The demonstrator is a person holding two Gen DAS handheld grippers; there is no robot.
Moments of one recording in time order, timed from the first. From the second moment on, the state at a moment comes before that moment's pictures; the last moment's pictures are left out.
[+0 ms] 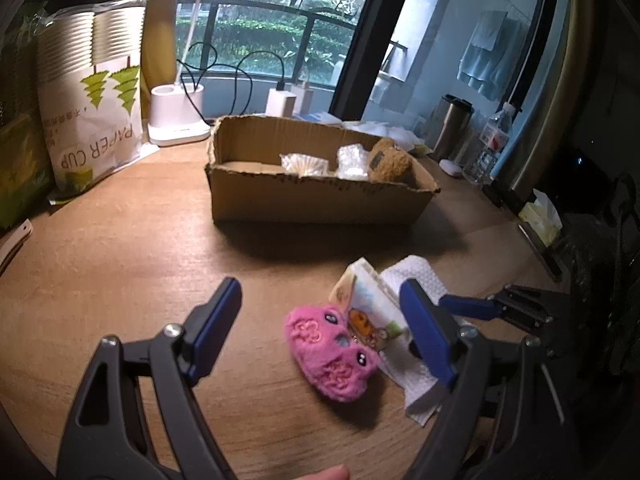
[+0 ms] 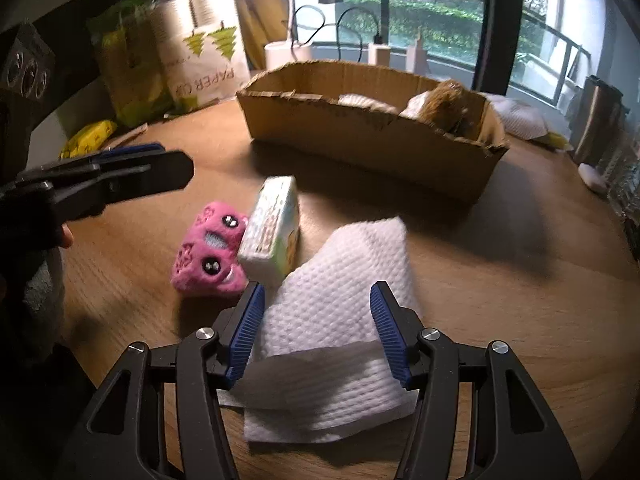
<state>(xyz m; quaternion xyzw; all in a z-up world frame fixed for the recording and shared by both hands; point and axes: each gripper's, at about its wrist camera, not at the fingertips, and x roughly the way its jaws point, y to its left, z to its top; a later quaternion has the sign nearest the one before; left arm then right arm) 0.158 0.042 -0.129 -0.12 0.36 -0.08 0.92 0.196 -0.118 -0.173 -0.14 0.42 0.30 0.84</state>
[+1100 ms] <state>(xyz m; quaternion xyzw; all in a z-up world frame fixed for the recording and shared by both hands) 0.180 -0.077 -0.123 -0.02 0.39 -0.17 0.91 0.234 -0.265 -0.134 -0.05 0.36 0.19 0.91</state>
